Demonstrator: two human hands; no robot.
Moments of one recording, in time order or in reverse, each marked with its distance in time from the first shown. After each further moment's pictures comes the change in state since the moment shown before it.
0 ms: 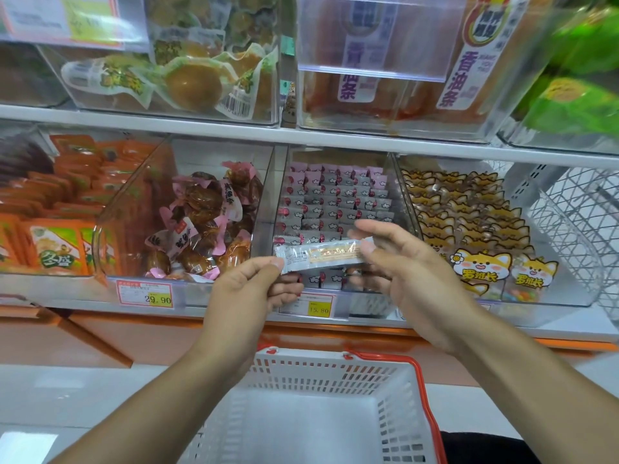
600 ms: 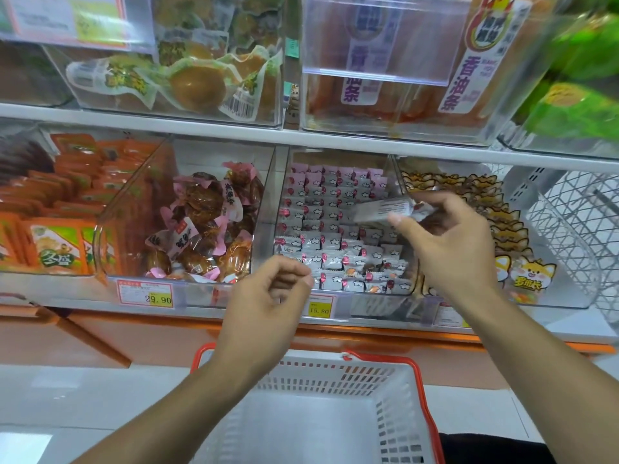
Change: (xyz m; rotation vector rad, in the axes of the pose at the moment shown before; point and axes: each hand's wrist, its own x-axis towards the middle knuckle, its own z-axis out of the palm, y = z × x) left_hand -0.012 -0.009 0.005 0.551 -0.092 0.368; right_hand 0.017 -0.017 -0.030 -0.629 0.461 -0.446
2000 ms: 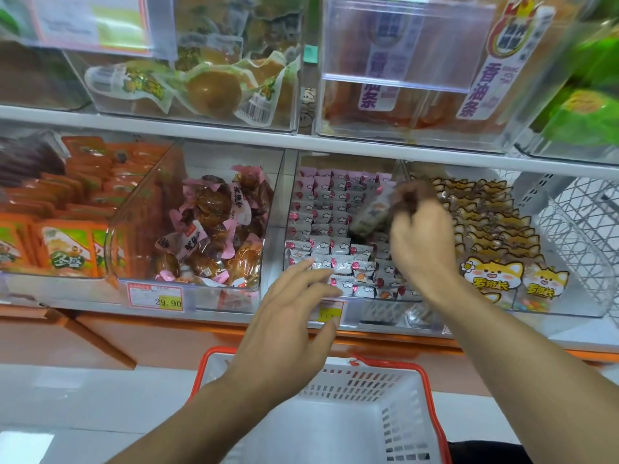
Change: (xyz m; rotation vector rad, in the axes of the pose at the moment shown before) left_hand -0.006 -0.015 0.002 0.576 -0.165 0.376; right_hand 0.023 -0.002 0.051 -0.278 0.060 -0.051
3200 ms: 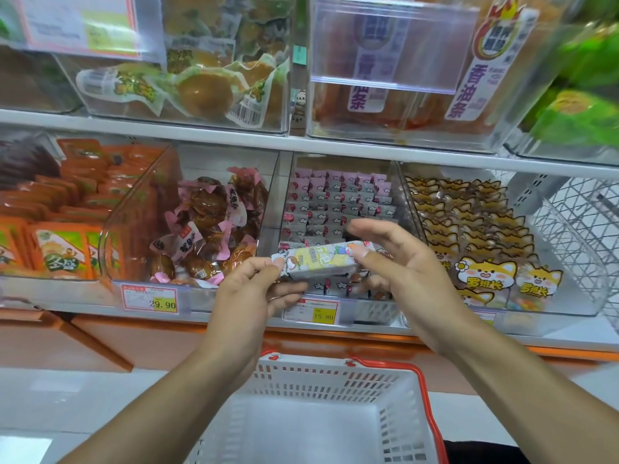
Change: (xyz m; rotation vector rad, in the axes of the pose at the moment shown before) left_hand 0.023 -0.006 -0.020 -1.230 0.263 -0.688; right_hand -0.051 -0.011 -0.029 0.725 -0.513 0.260
